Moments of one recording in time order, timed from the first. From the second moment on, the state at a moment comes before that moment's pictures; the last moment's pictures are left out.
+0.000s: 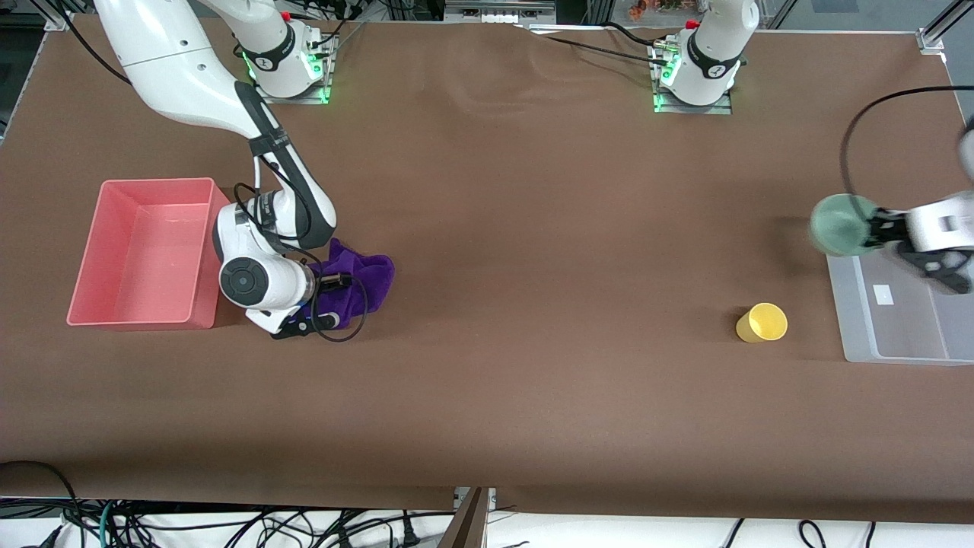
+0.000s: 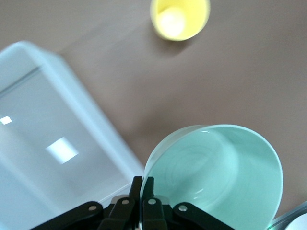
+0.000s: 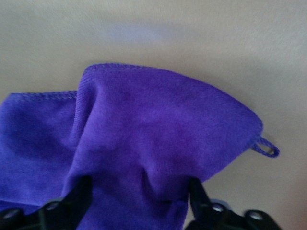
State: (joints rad) left arm 0.38 0.24 -0.02 -1.79 0.11 1.86 0.89; right arm 0.22 0.66 0.06 -1.72 0.00 2.12 0.05
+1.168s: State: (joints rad) left arm 0.60 0.65 -0.03 -1.62 0.08 2.18 1.05; right arm 0.19 0.56 -0.16 -1.16 -0.01 1.21 -0.30
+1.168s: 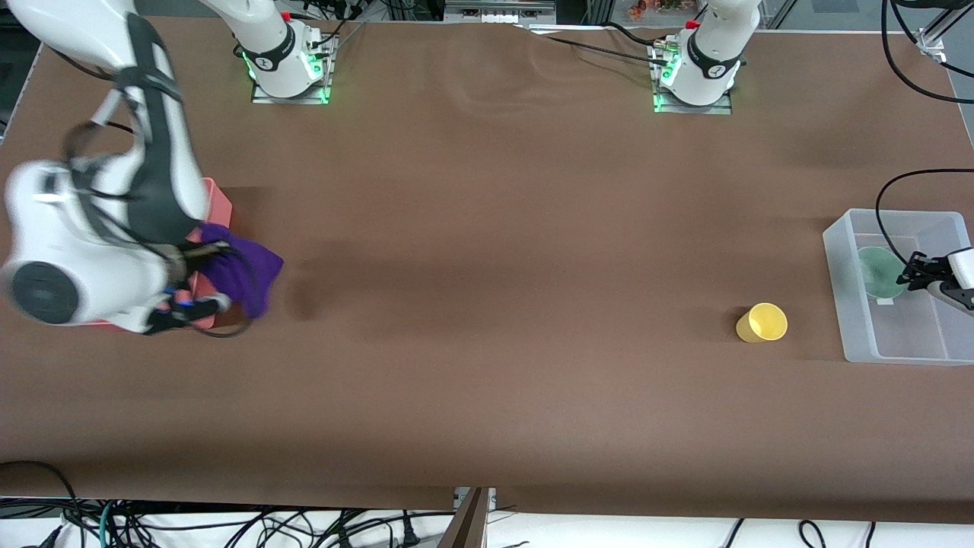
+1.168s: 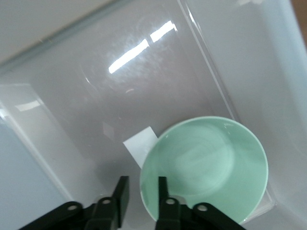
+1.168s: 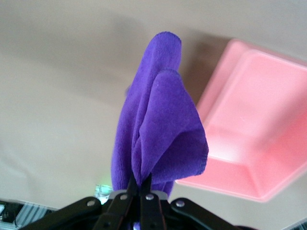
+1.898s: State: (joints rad) left arm 0.35 0.52 -0.20 -1.51 0.06 1.87 0.51; right arm 0.16 0.60 -0.46 -1.22 -0.05 1.27 -0.74
